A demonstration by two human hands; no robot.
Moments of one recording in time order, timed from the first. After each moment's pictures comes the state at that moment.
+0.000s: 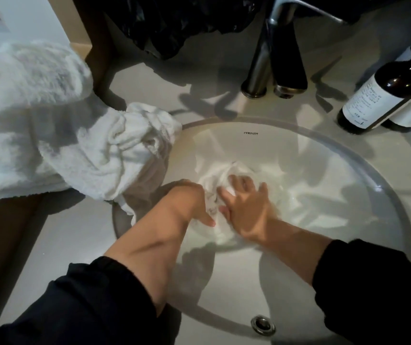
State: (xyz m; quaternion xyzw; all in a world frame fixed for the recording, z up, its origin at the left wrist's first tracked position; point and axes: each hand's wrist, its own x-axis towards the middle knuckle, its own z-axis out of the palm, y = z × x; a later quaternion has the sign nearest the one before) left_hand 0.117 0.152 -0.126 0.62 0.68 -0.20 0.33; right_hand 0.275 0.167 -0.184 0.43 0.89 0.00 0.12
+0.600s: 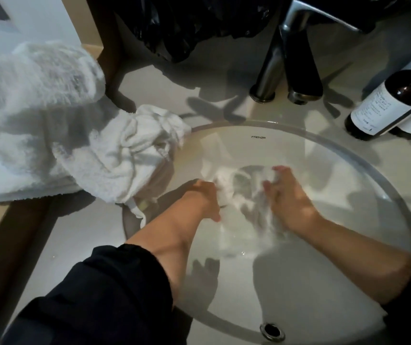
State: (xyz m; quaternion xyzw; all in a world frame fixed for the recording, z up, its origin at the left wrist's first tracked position) left_hand 0.123 0.161 -0.137 0.61 0.70 -0.14 0.34; right_hand 0.309 0.189 -0.141 0.57 0.74 -0.30 -0.19
